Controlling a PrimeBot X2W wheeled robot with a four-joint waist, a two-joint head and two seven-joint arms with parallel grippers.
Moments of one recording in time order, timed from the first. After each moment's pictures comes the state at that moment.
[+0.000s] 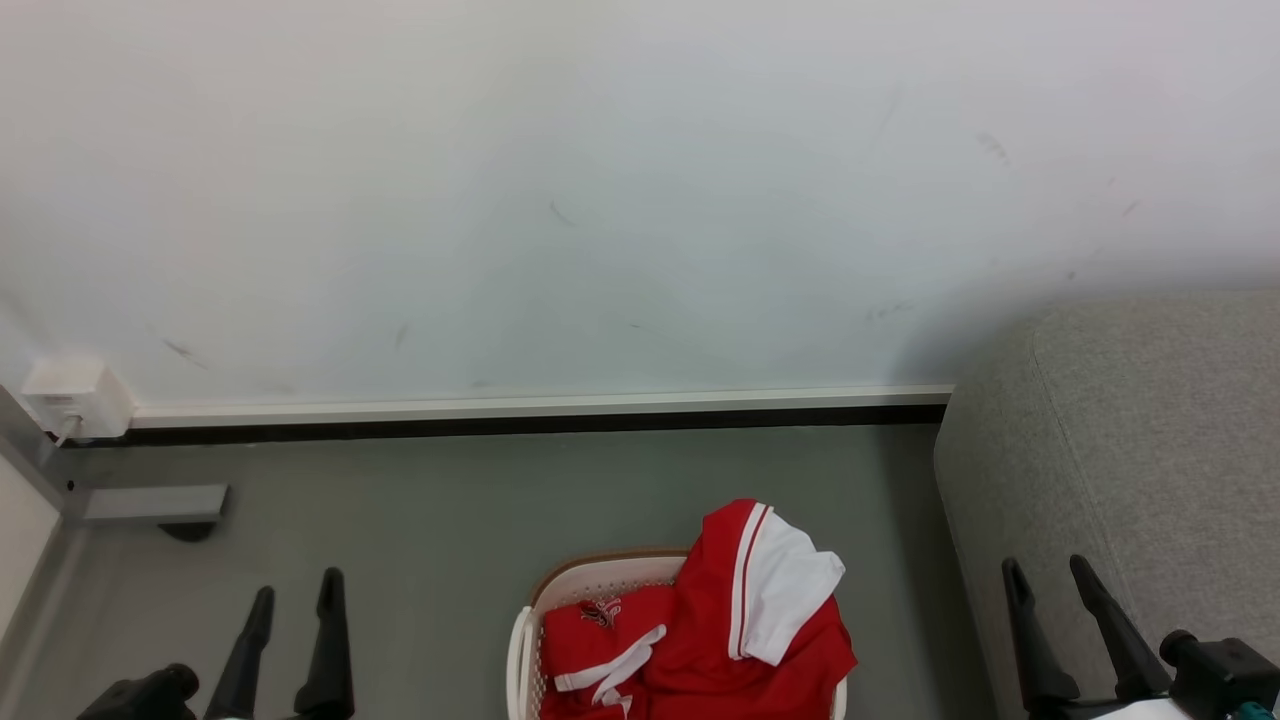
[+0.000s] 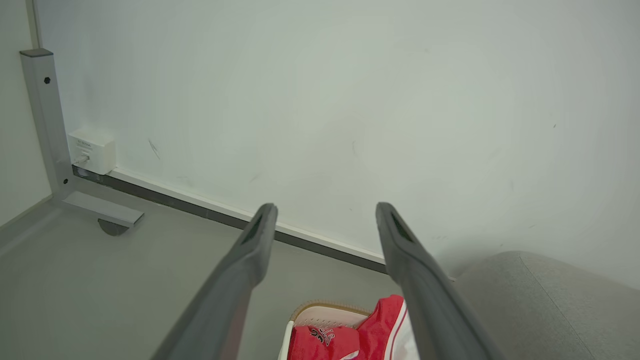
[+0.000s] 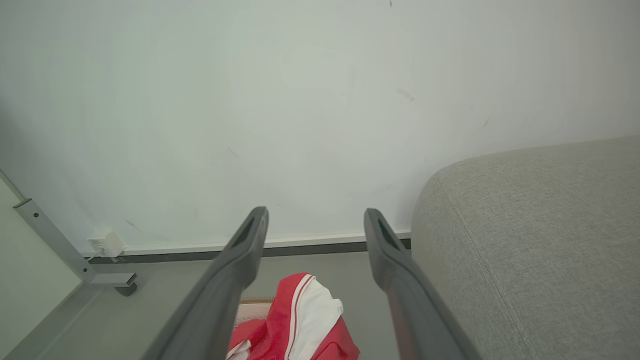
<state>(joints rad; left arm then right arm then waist) 0.03 0.08 0.07 0.13 -0.45 -0.08 -0.16 -0.07 -0.15 0.17 0.30 0.48 0.13 -0.23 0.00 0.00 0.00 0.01</state>
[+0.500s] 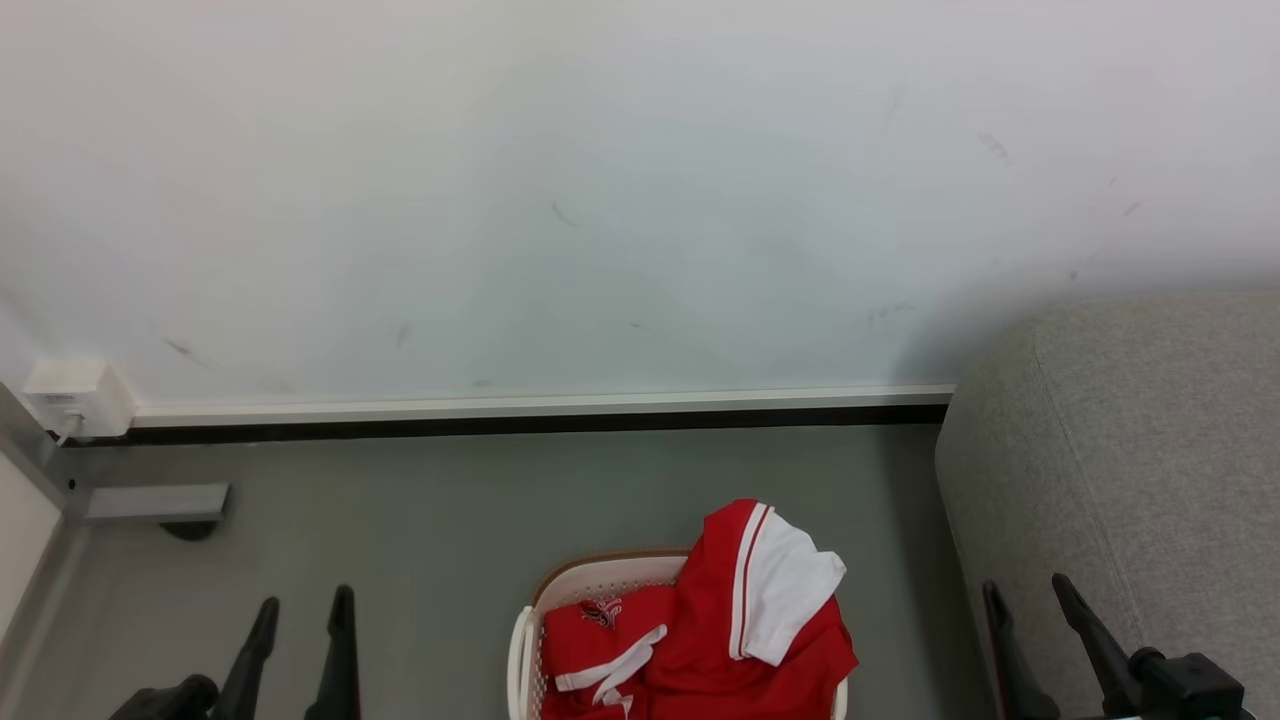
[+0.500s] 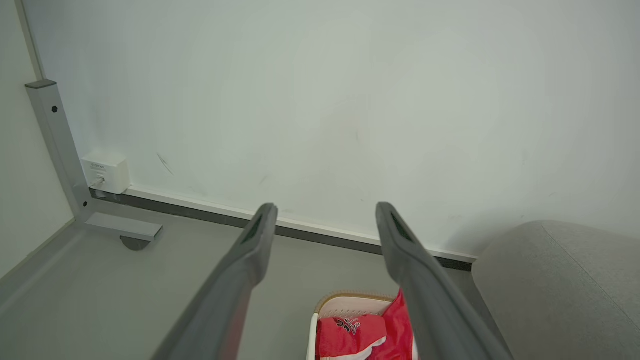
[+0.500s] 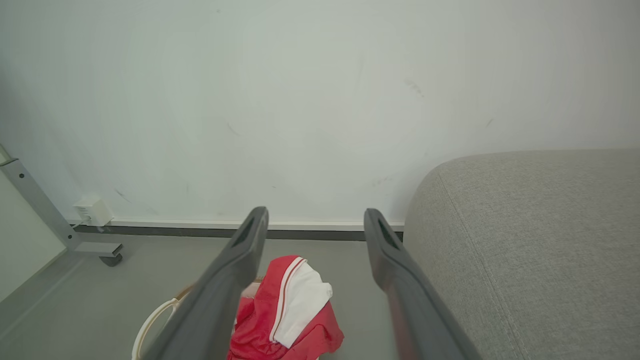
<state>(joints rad) 0.04 0.09 0.06 0.16 -0.32 -0.10 -0.20 -0.06 -0.12 0.15 0.33 0.34 0.13 -0.24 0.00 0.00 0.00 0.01</state>
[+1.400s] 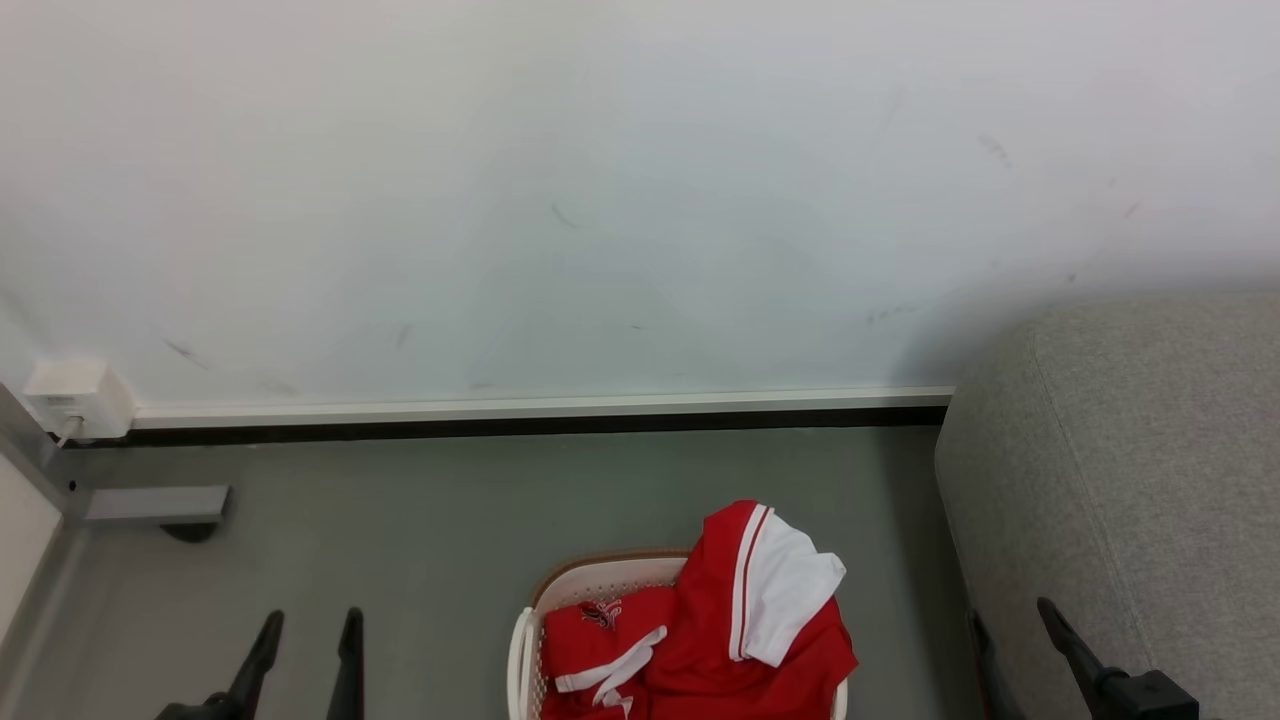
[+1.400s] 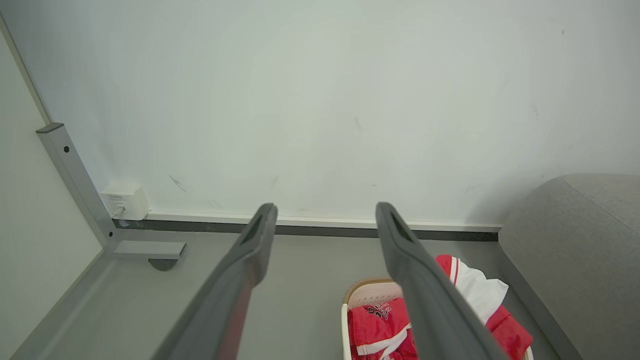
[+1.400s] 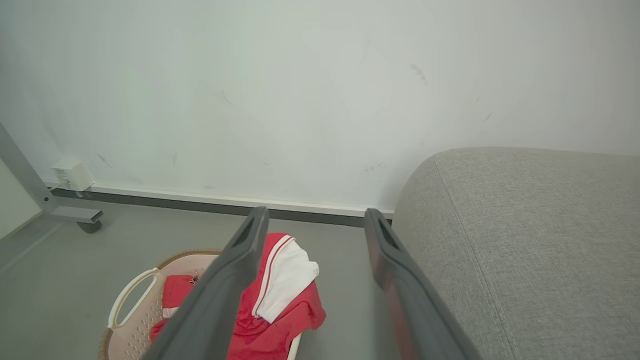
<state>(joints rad) 0.05 0.09 0.08 0.19 -0.13 -0.12 -0.25 -0.06 -0.07 0.11 0.40 0.18 0.13 -0.26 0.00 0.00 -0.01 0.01</state>
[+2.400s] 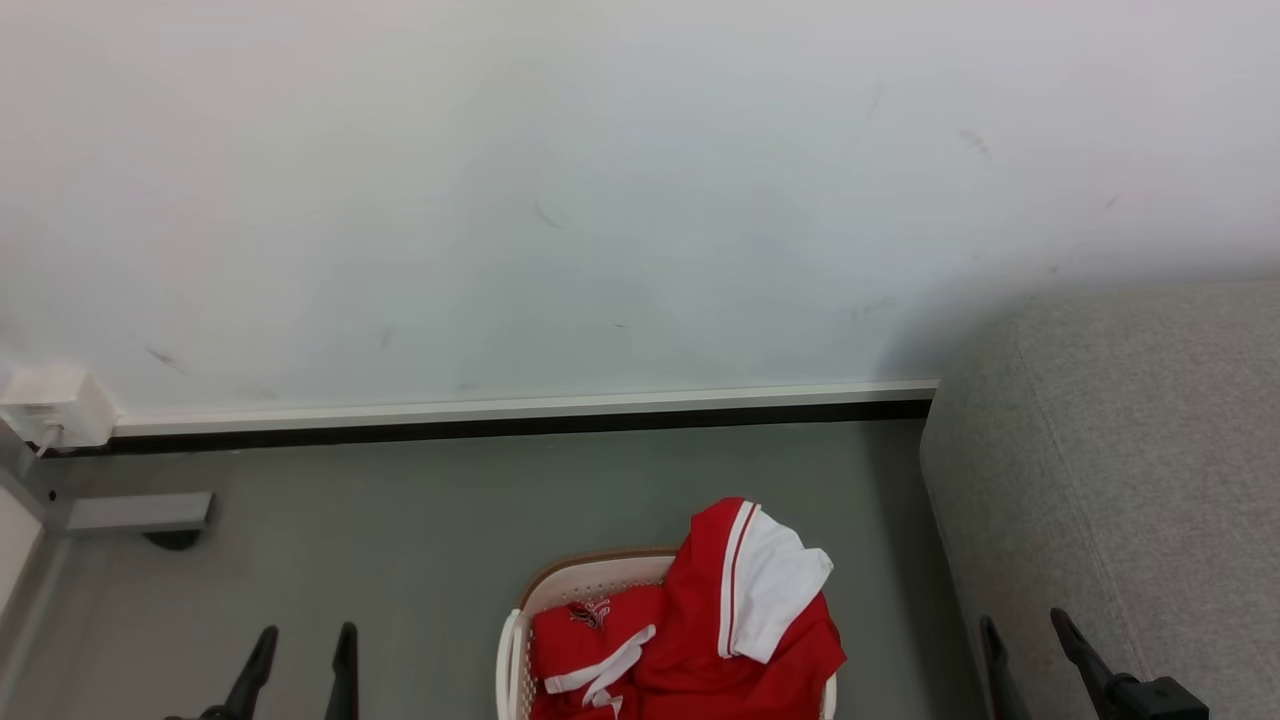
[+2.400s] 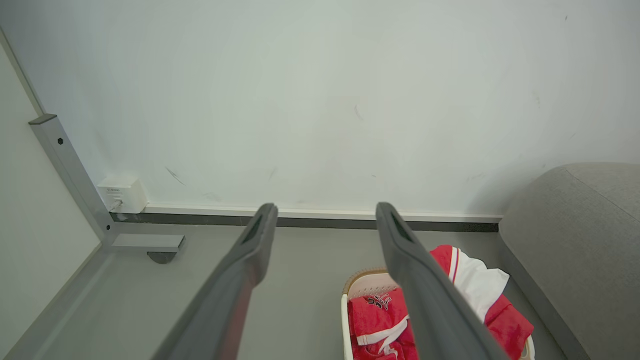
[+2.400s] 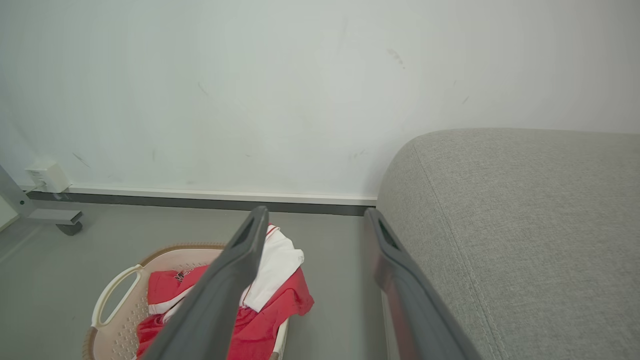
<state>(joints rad) 0.06 0.07 0.10 0.22 -0.10 -0.13 -0.26 -0.06 -0.06 0.07 0.44 0.17 0.13 -0.26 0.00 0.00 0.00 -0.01</state>
